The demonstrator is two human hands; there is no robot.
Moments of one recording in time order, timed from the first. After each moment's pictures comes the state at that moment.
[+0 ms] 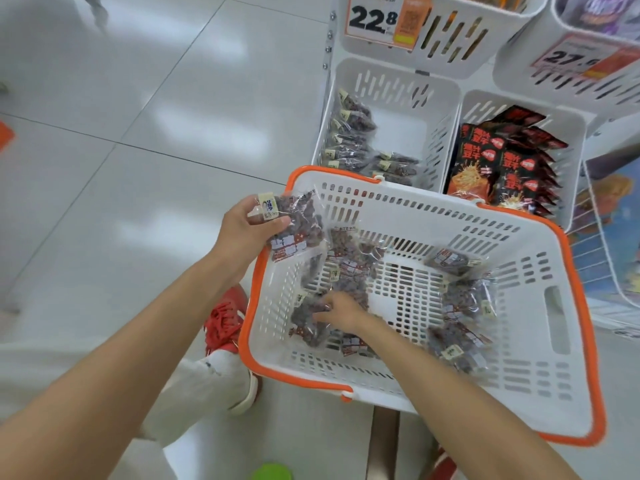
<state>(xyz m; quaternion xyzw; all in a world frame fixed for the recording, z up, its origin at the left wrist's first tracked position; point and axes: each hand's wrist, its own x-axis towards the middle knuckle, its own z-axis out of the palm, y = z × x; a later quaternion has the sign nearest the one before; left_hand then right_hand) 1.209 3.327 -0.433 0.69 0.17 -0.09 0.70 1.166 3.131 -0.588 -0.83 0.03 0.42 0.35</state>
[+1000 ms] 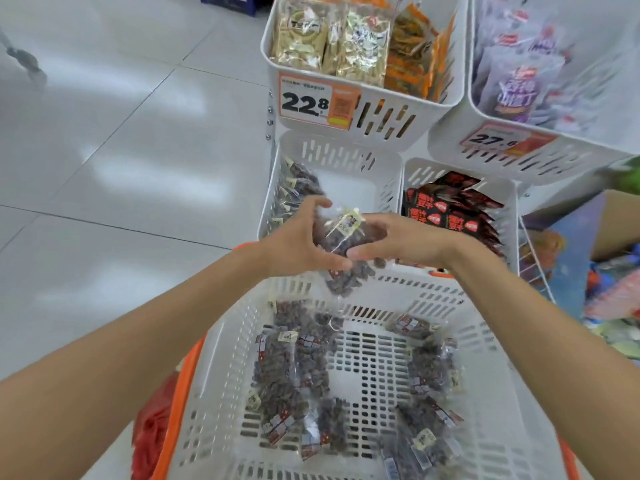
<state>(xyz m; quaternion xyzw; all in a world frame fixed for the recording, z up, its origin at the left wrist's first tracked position) 1.326 3.214 -0.391 0.79 -0.18 -0.24 0.53 1.322 3.007 -0.353 -0.86 -0.11 0.32 0.38</state>
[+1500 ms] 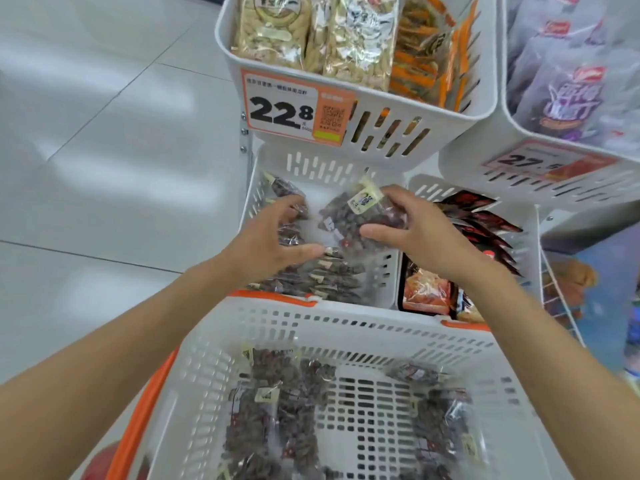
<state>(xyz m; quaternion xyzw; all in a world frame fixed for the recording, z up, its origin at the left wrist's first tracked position) 1.416 3.212 -0.445 0.85 -0.16 -0.14 0.48 1.394 2.969 -0.389 -0.93 -0.08 0.05 0.36</state>
